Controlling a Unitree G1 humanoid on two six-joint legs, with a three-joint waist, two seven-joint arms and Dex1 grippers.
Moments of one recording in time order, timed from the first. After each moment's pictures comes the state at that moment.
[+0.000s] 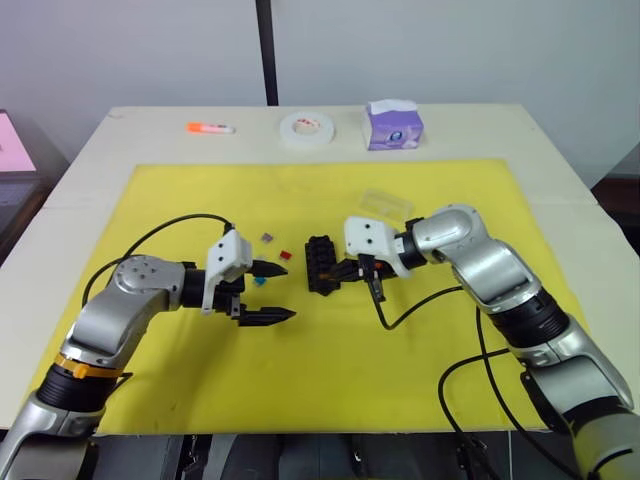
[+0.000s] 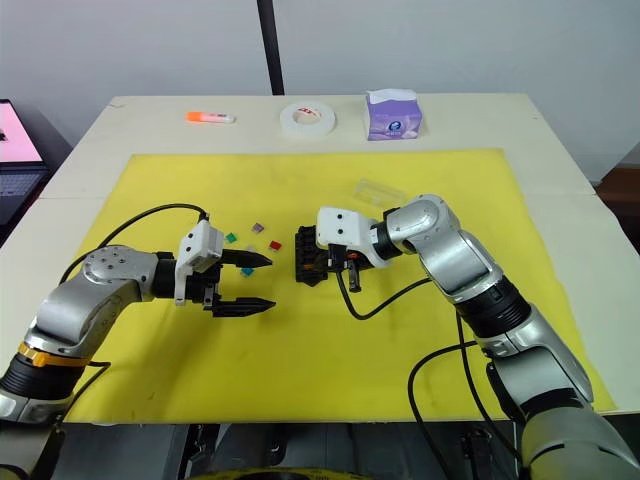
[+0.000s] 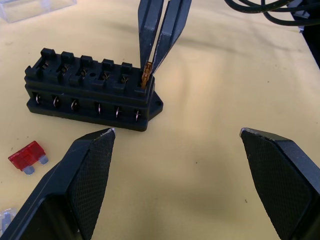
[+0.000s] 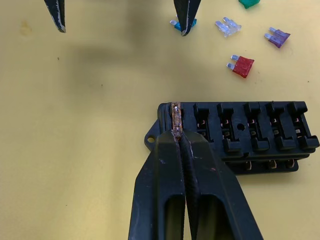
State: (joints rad) left arm -0.37 0.74 -0.12 -0.20 -0.47 0.50 -1.16; right arm -0.78 -0.61 0.43 -0.09 0.07 0.56 1.24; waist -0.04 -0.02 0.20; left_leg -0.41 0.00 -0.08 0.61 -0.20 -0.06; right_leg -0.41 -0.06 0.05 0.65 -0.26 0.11
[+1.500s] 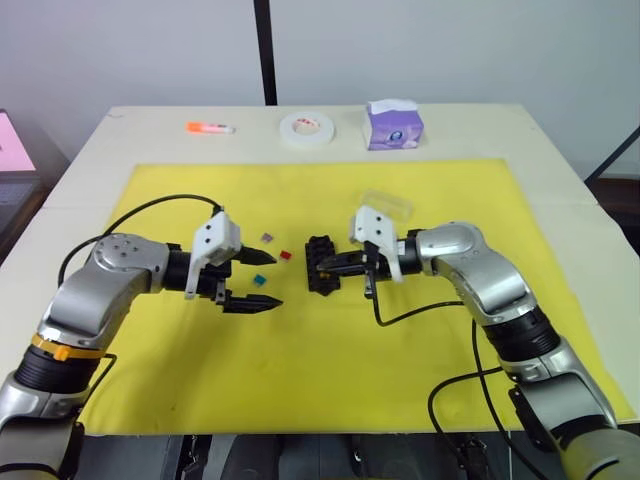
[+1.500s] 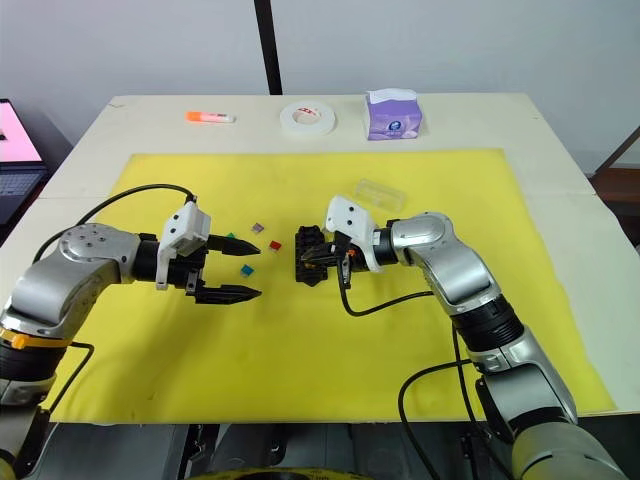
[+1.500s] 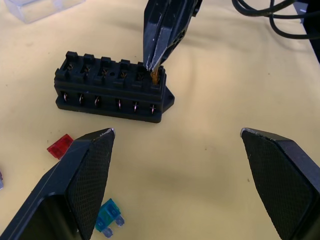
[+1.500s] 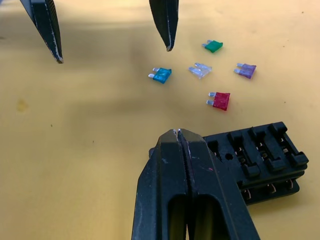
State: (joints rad) left arm -0.46 0.82 -0.10 -0.19 -0.48 0.56 -1.22; right arm -0.67 -0.53 0.31 -0.06 0.23 0.55 1.10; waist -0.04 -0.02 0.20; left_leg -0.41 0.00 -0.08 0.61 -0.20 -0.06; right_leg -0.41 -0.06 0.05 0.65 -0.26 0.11
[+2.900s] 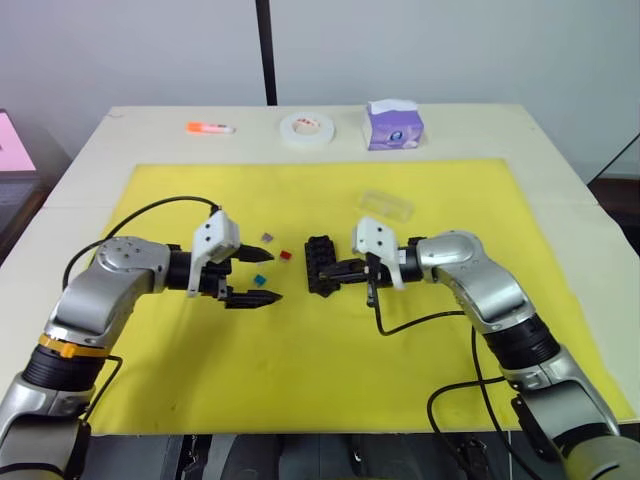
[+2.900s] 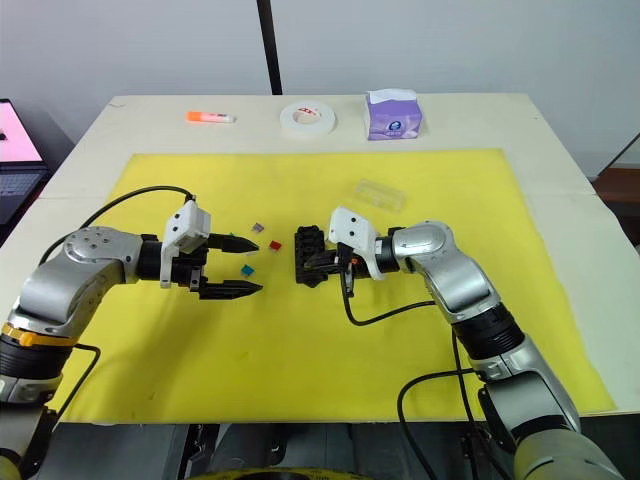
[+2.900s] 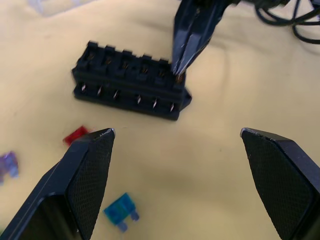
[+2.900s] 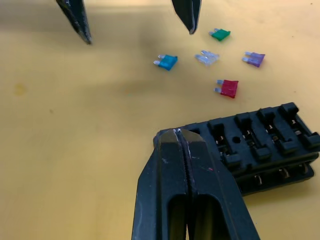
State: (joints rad) left arm -0.46 0.81 -0.08 -0.10 -0.47 0.54 -1.21; right arm -0.63 -0.53 0.26 -0.07 0.27 0.53 1.12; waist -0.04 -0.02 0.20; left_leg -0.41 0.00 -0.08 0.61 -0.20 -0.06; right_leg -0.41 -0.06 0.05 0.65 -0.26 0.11
